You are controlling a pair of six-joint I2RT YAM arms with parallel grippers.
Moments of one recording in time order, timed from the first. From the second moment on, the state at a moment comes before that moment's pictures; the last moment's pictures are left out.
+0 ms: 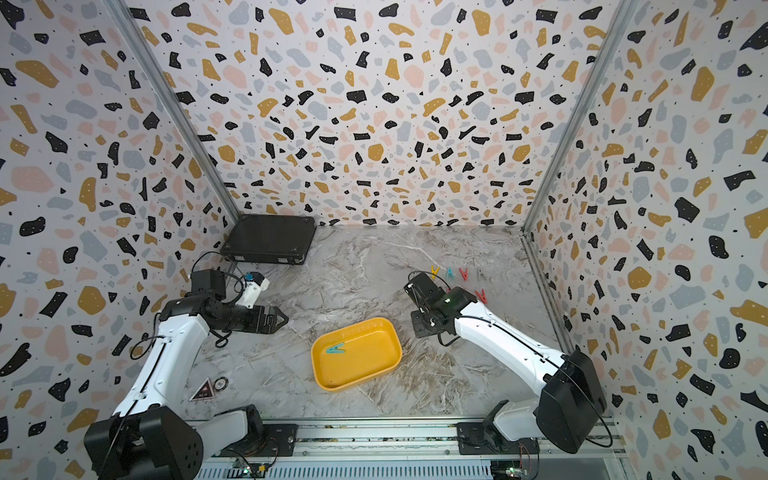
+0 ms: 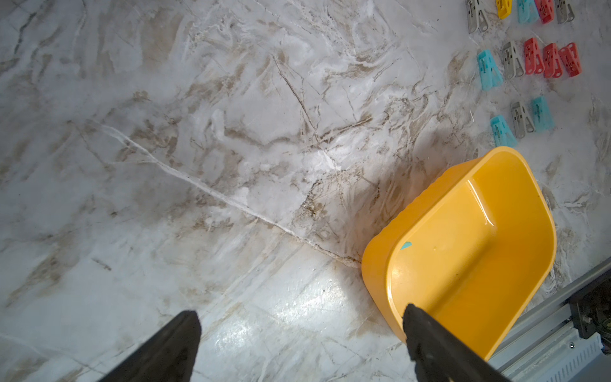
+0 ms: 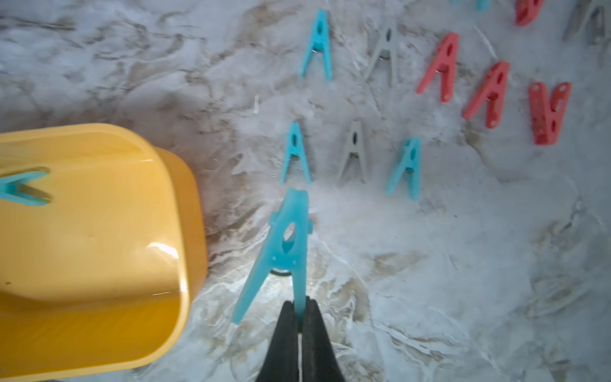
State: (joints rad) left arm 0.24 1.17 0.96 -0.98 0.49 0.34; right arm 0.68 1.36 1.10 -0.96 0.16 0.39
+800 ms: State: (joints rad) left arm 0.24 1.17 0.96 -0.98 0.49 0.34; right arm 0.31 1.55 1.06 -0.96 0.17 0.20
